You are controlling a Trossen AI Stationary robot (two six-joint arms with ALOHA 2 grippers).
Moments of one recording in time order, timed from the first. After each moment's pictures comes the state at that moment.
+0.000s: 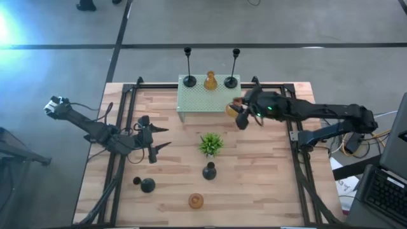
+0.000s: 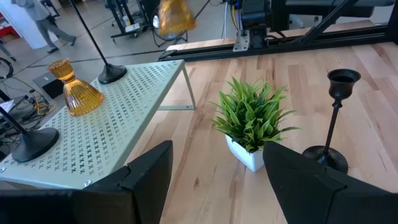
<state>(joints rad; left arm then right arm) -0.48 0.78 0.63 -0.25 -0.76 -0.11 -0.13 1.16 1.01 -0.30 0.33 0.24</state>
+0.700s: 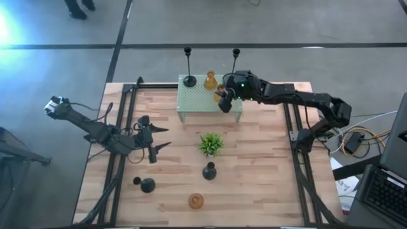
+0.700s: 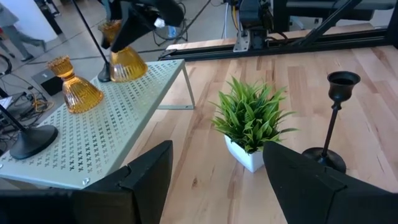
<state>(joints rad) -0.48 0.78 0.63 -0.25 -0.76 -0.13 -0.42 1.51 1.17 -0.18 0.08 0.00</state>
